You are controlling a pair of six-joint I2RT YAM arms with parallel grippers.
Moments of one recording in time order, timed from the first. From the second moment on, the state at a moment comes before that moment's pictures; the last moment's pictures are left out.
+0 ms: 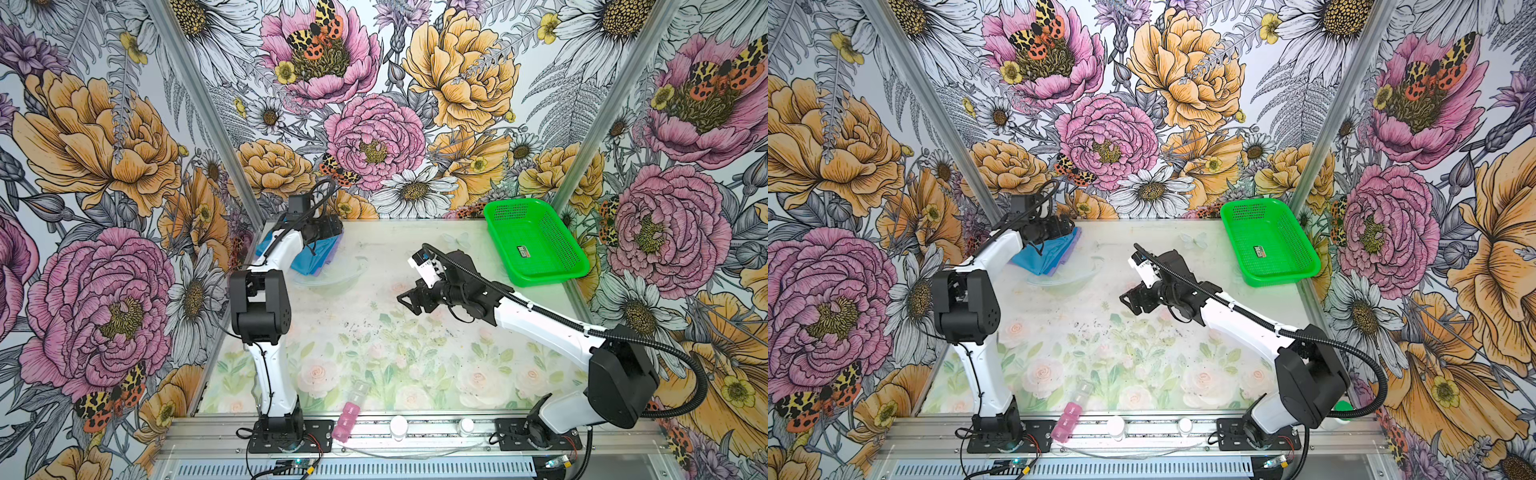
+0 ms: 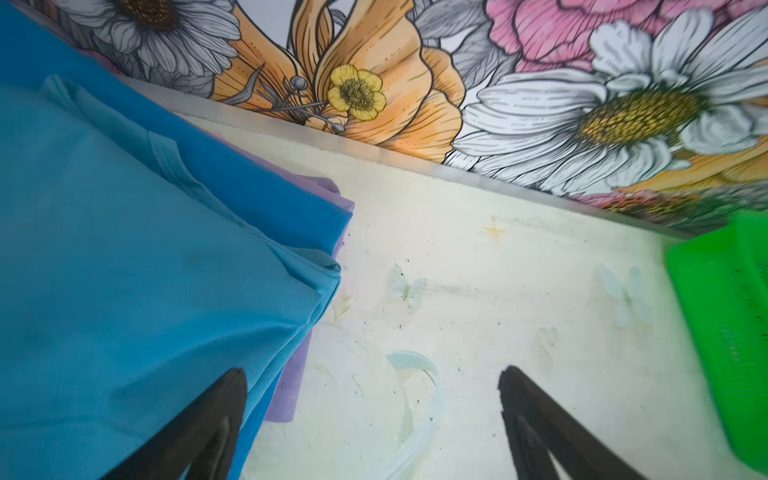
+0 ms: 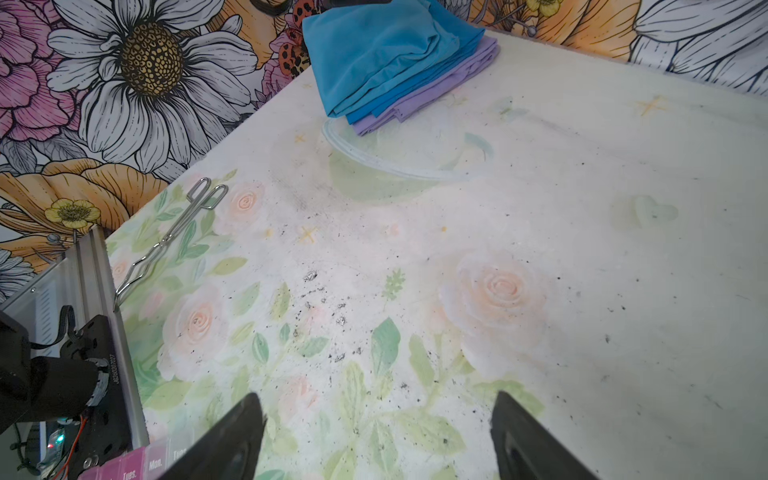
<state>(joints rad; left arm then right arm) -0.04 2.08 1.76 -0.43 0.17 -0.26 0.65 1.48 1.05 -0.21 -0.32 0.10</state>
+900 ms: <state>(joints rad) -0.25 2.52 2.32 -0.84 -0.67 0.08 0.61 1.43 0.98 -0.21 -0.30 0.12</state>
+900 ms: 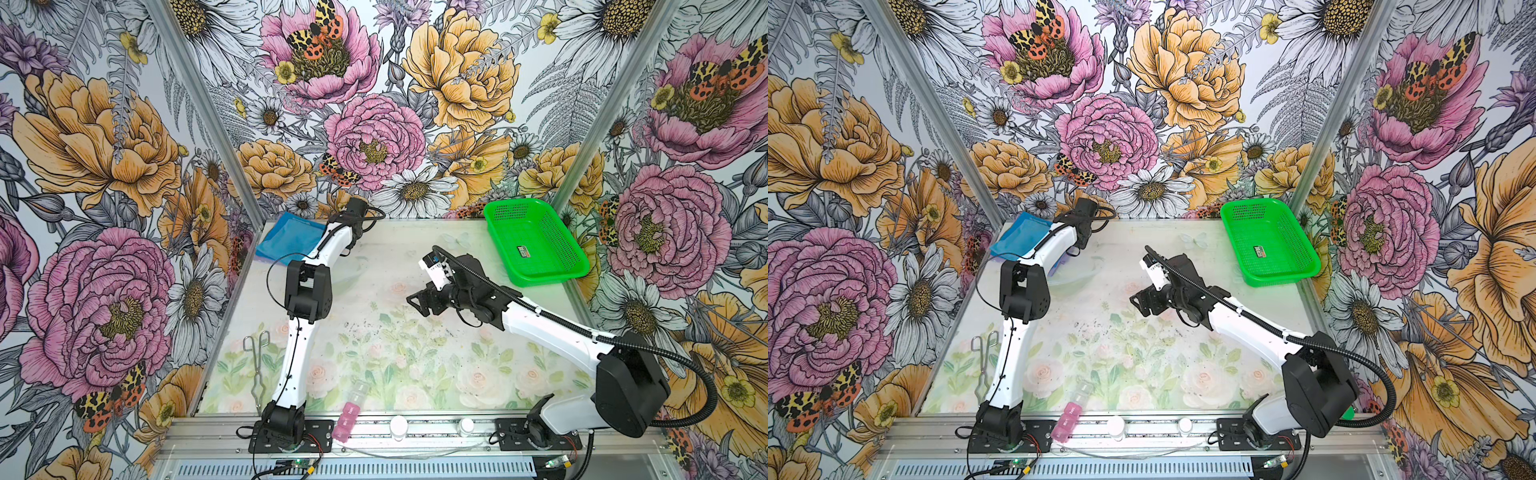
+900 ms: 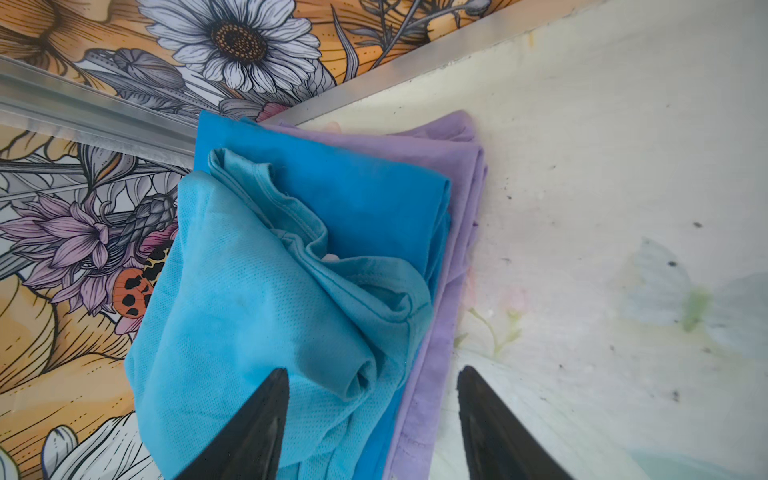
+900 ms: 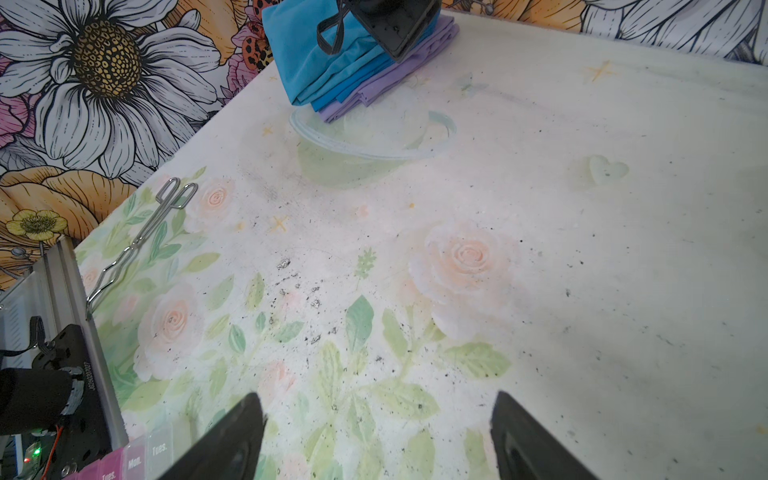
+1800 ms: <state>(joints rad) -0.24 2.63 2.49 -0.87 -0.70 0.10 0.60 1.42 0.95 -0.21 -0.30 0.12</state>
